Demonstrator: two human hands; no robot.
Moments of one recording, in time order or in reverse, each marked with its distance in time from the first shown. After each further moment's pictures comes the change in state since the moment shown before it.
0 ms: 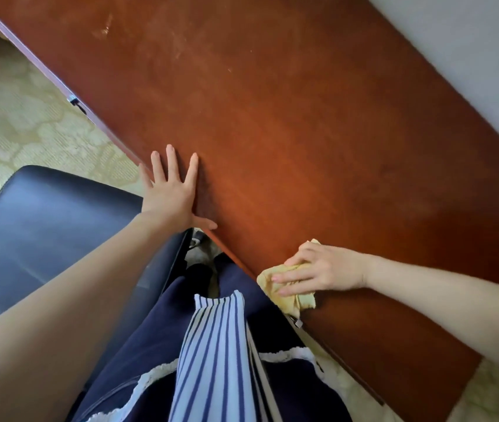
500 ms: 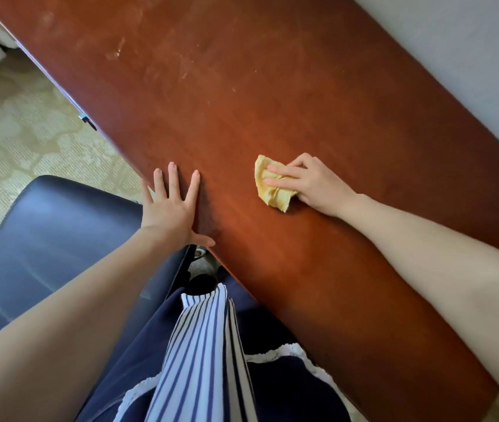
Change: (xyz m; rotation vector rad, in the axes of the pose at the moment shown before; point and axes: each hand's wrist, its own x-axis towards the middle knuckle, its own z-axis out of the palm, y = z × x) left_hand 0.001 0.009 -0.007 0.152 -0.056 -0.039; right_hand 0.039 0.126 -0.038 0.037 0.143 0.585
